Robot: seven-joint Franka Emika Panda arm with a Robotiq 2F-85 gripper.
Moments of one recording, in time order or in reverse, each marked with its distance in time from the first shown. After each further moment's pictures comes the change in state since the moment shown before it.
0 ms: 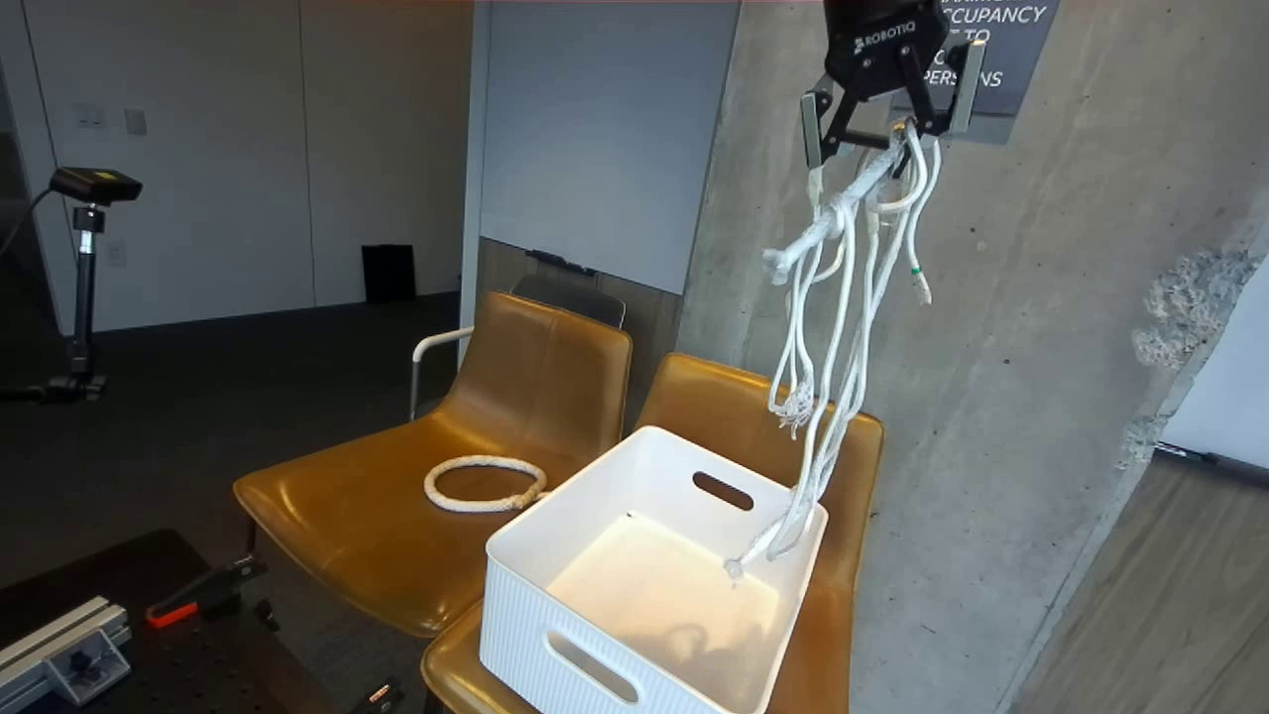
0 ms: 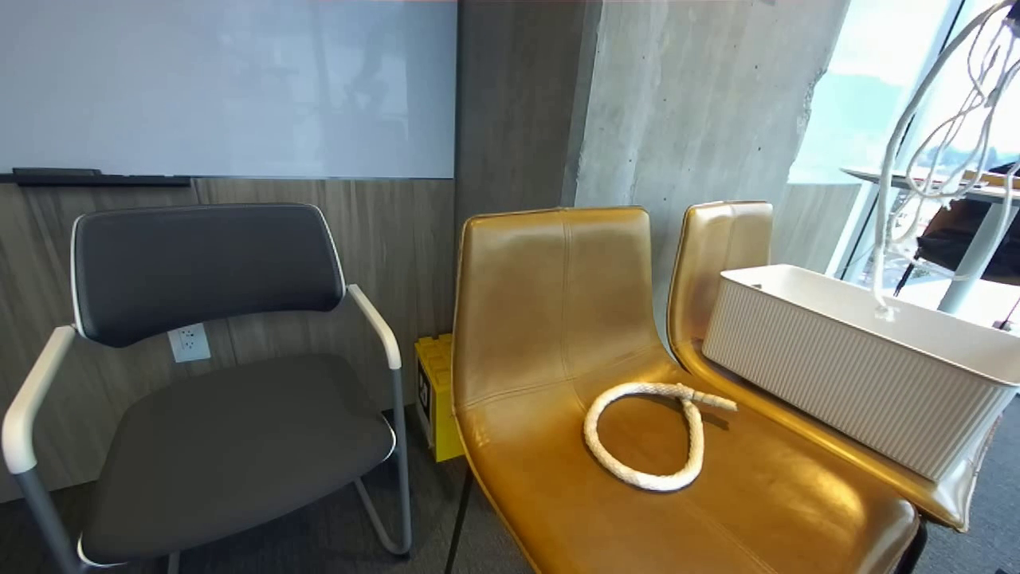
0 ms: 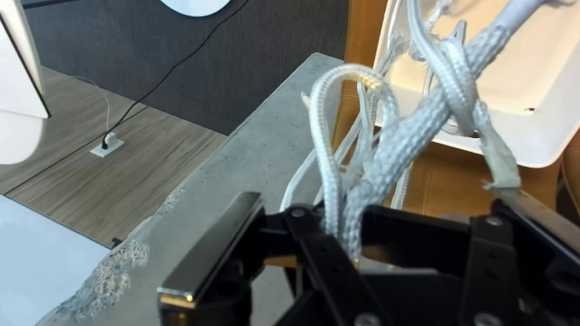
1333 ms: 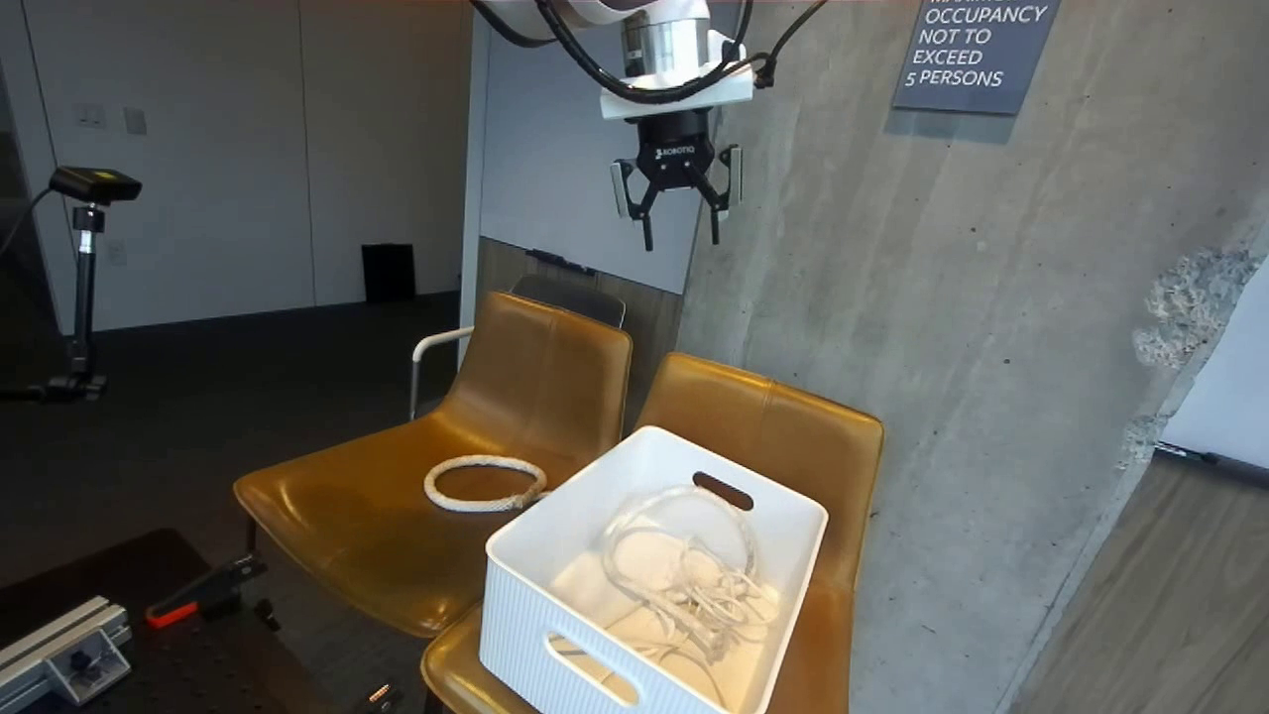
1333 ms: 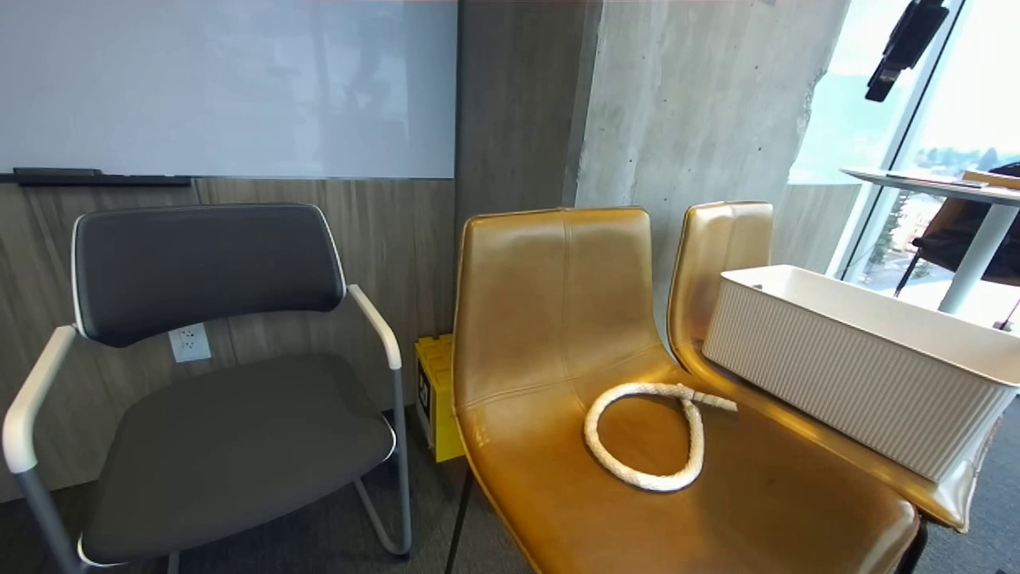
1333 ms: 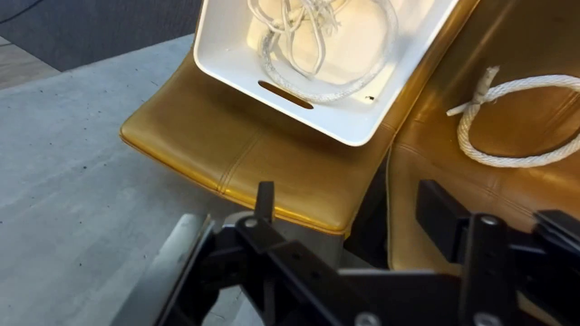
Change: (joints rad) arm 0.236 -0.038 0.079 -0.228 -0.016 0.042 0.027
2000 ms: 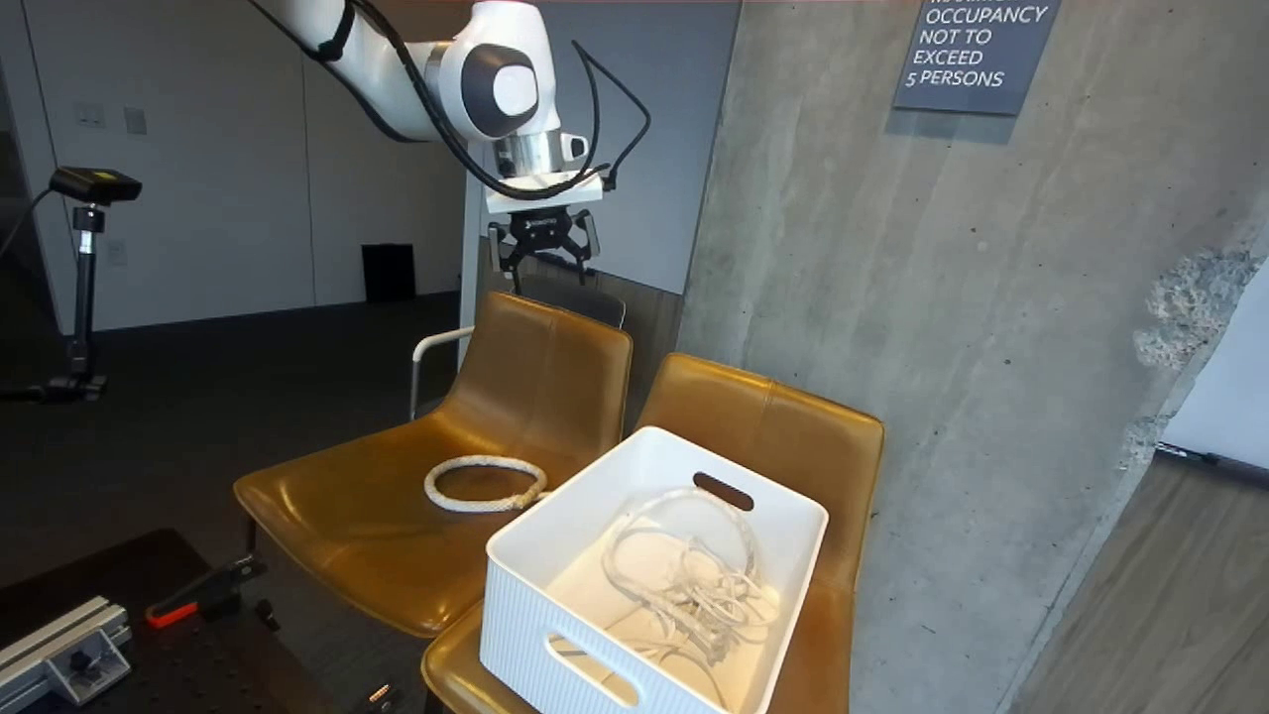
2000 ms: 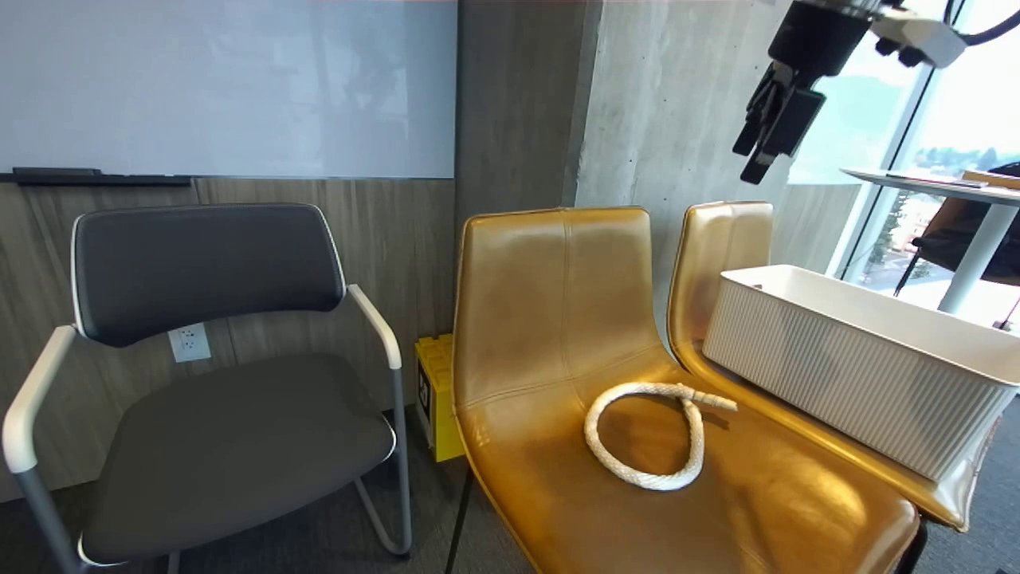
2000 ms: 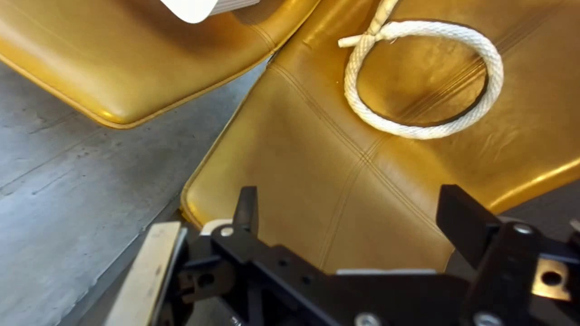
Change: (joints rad) arm 0.130 0.019 0.164 -0.264 -0.052 0.289 0.003
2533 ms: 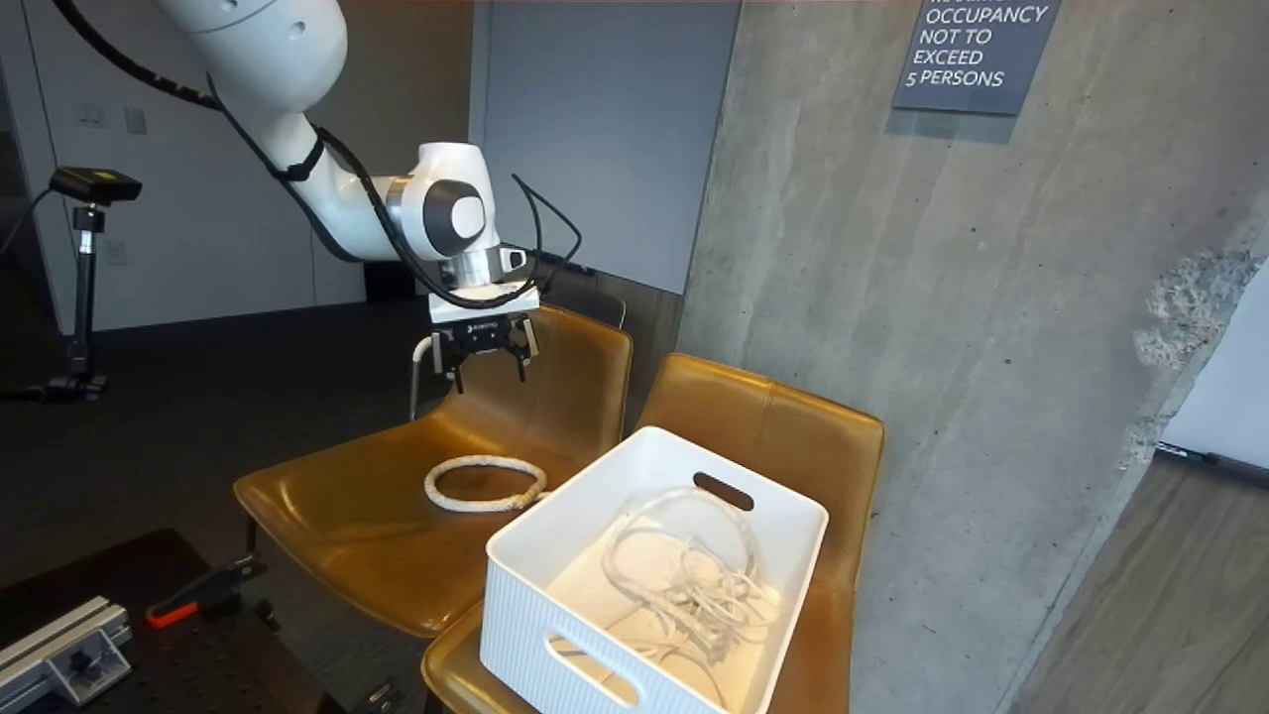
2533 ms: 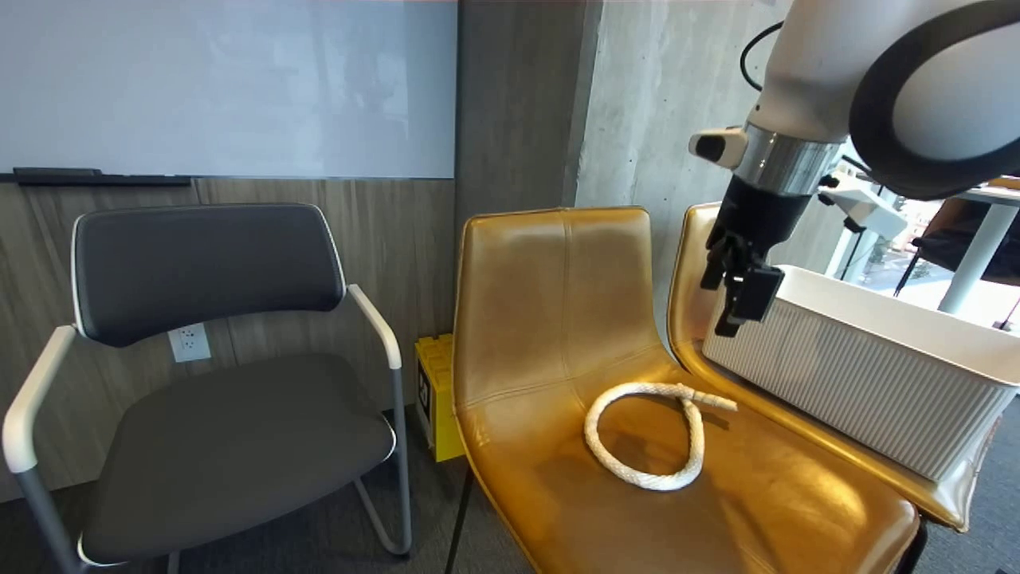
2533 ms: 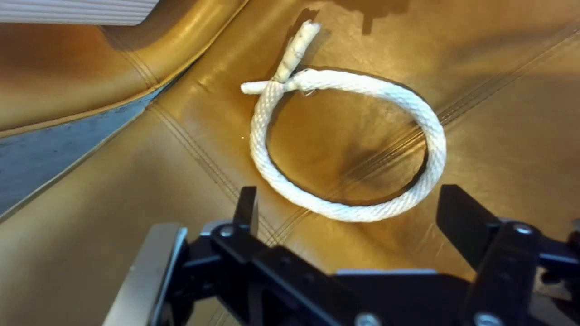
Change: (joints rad) arm 0.080 0.127 0.013 -0.185 -0.154 0.153 0.121
